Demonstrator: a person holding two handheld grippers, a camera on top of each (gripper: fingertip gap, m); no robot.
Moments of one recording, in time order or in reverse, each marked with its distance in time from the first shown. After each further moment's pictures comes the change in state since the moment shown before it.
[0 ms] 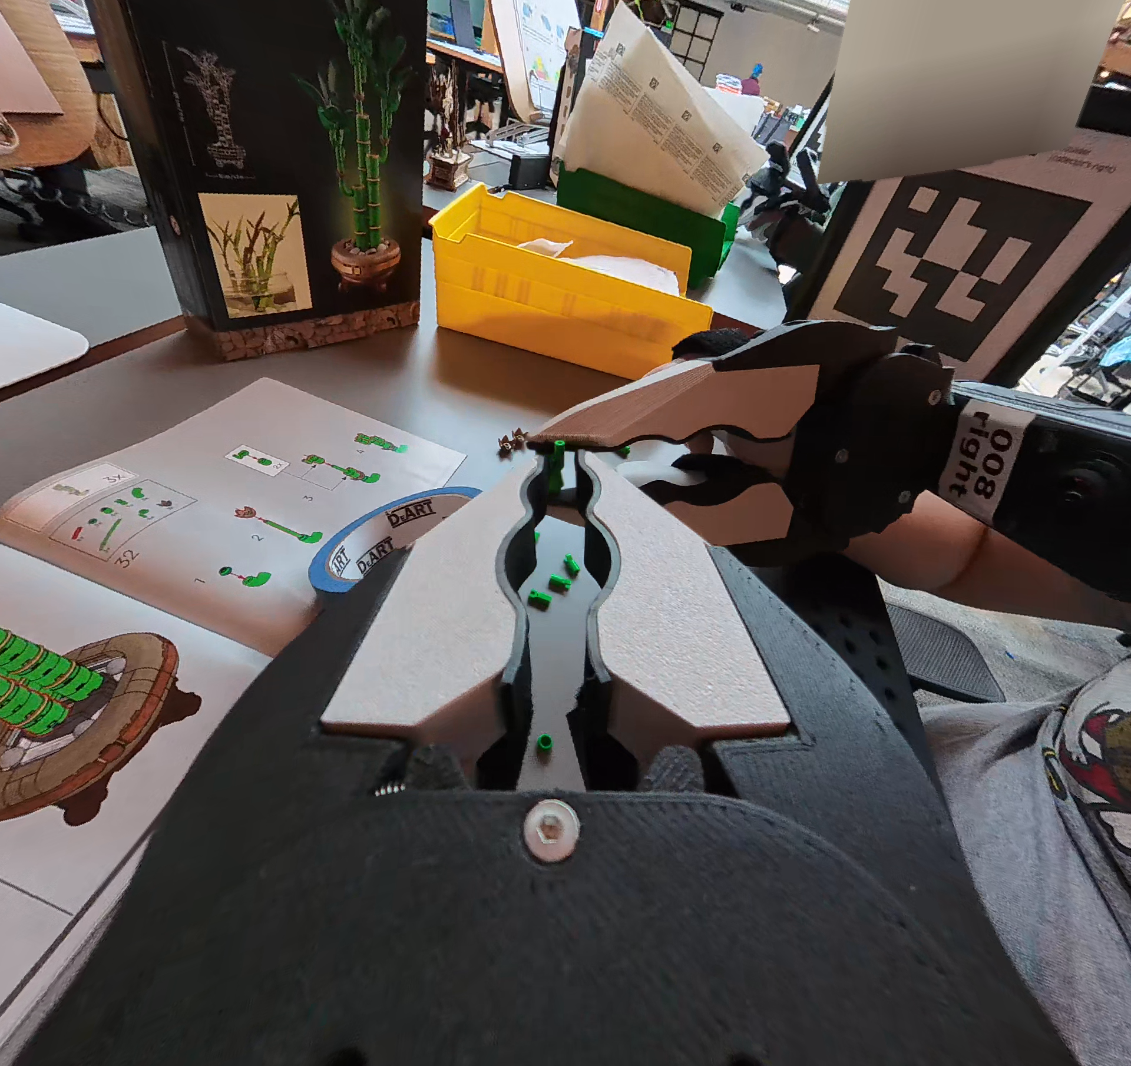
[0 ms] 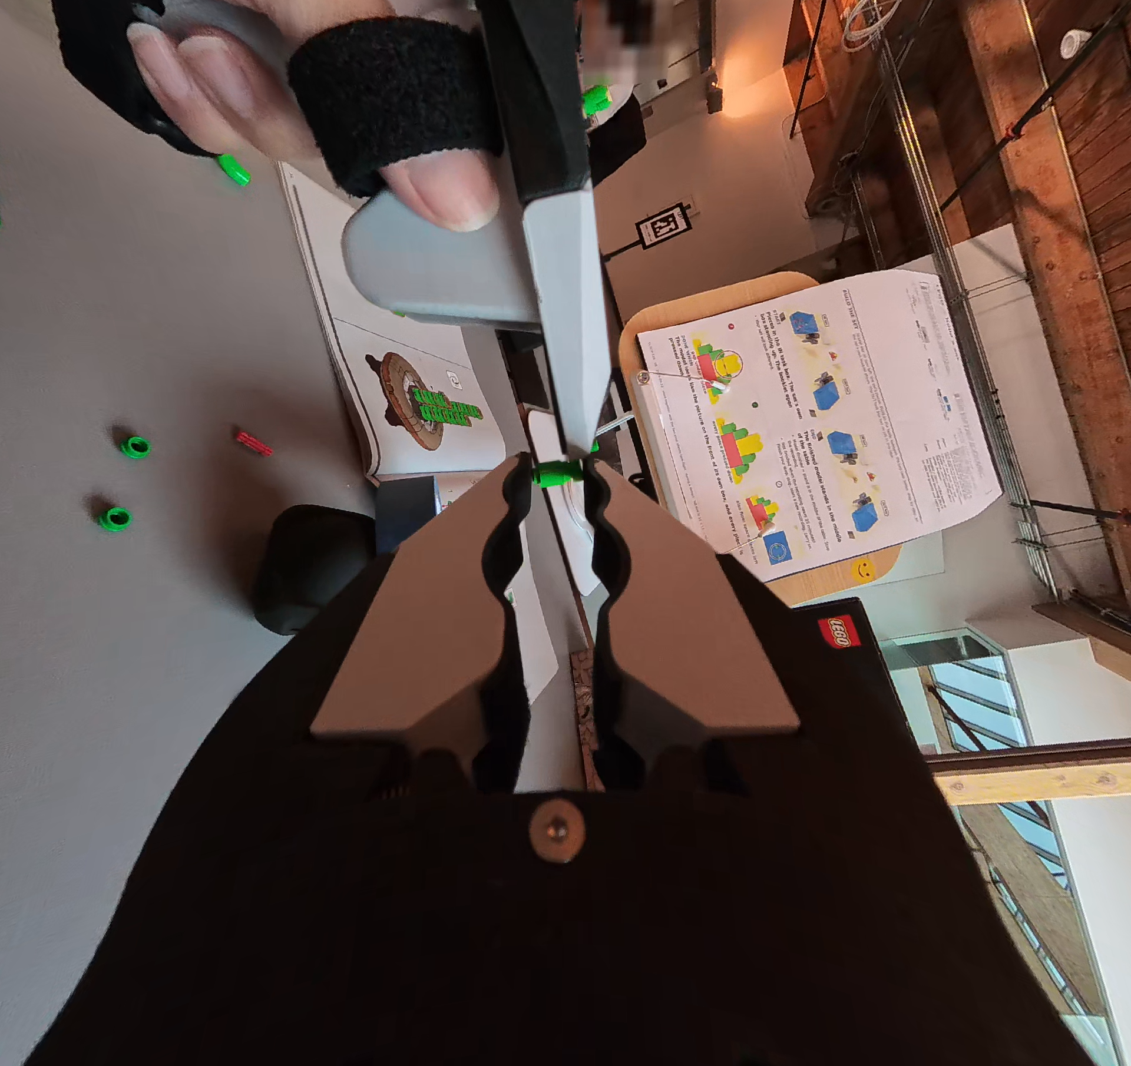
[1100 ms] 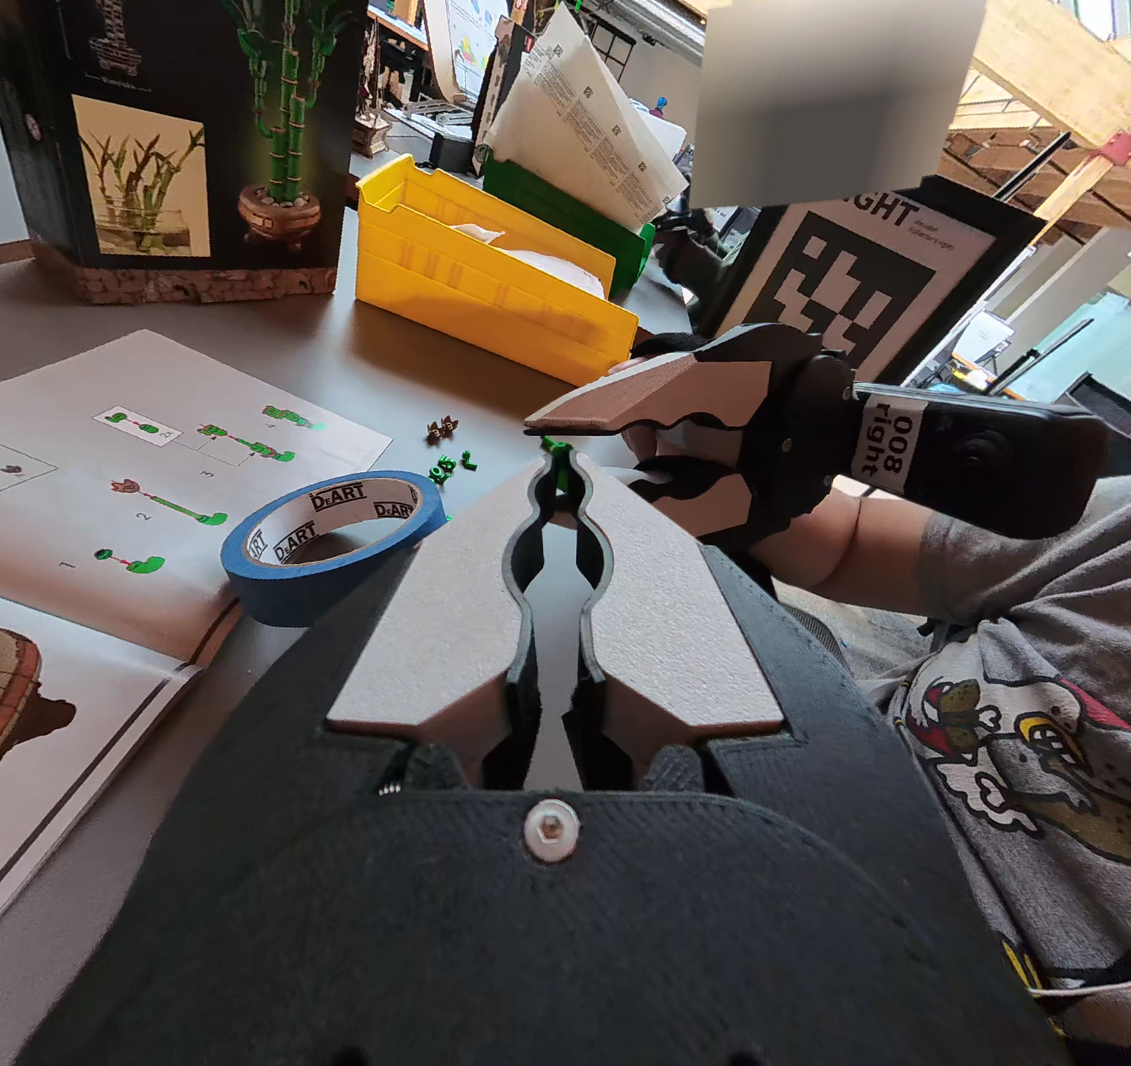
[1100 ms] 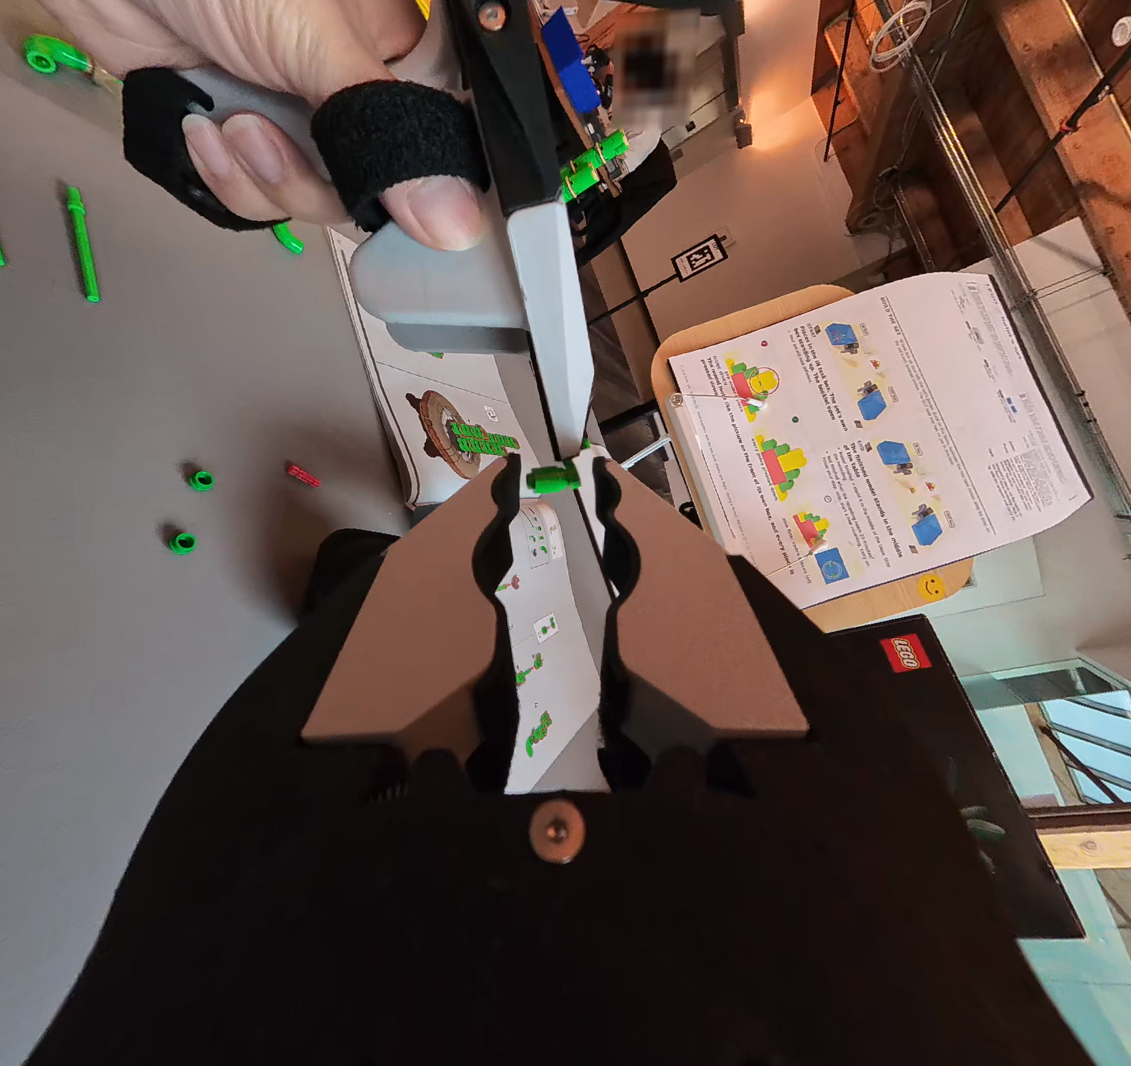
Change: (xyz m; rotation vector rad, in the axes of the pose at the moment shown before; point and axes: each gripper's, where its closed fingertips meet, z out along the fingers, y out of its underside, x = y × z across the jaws) left arm 0.005 0.003 -0.004 -0.003 0.156 -0.159; right arm -0.002 -0.006 -0.004 0.074 -0.065 0.098
